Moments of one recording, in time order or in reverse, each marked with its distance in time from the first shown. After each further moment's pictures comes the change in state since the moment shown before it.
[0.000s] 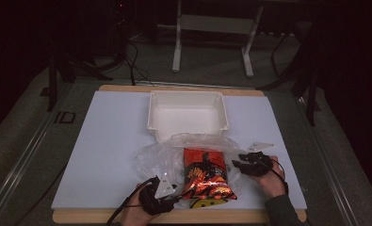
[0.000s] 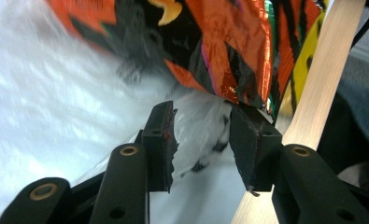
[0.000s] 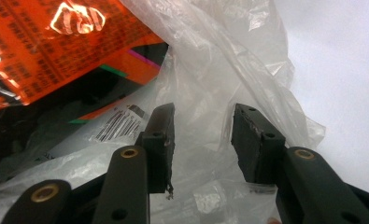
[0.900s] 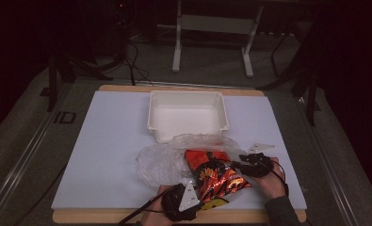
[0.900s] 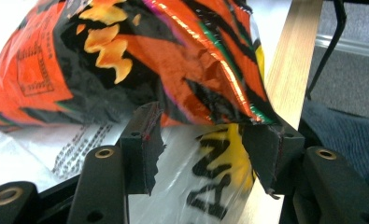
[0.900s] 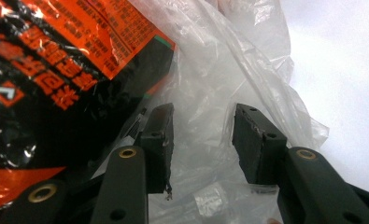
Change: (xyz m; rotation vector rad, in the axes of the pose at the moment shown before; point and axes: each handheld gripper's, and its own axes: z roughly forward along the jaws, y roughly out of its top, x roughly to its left) left arm -0.039 0.031 0.028 -0.050 -0.014 0.150; right arm -0.001 -0.005 0.001 -0.007 -0.002 0.009
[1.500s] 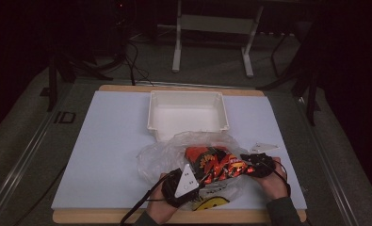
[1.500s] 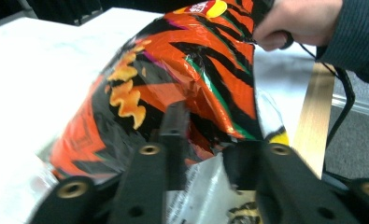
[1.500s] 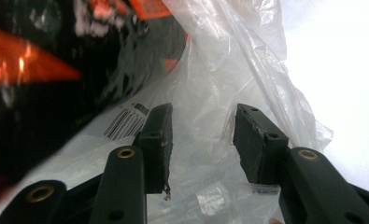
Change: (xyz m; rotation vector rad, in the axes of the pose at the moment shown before) left arm 0.025 0.034 -0.019 -0.189 0.059 -0.073; right arm 0.001 0.002 -0.009 -0.025 0.003 0.000
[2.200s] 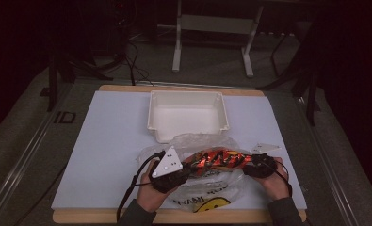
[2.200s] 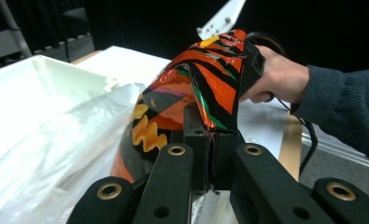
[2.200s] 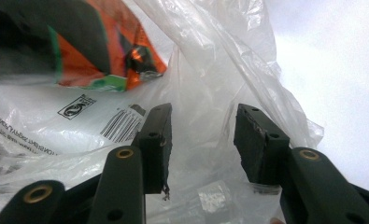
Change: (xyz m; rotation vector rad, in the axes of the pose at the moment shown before) left arm 0.038 0.023 -0.036 -0.127 -0.073 -0.092; right arm -0.002 -0.002 -0.004 -0.001 -0.001 -0.006
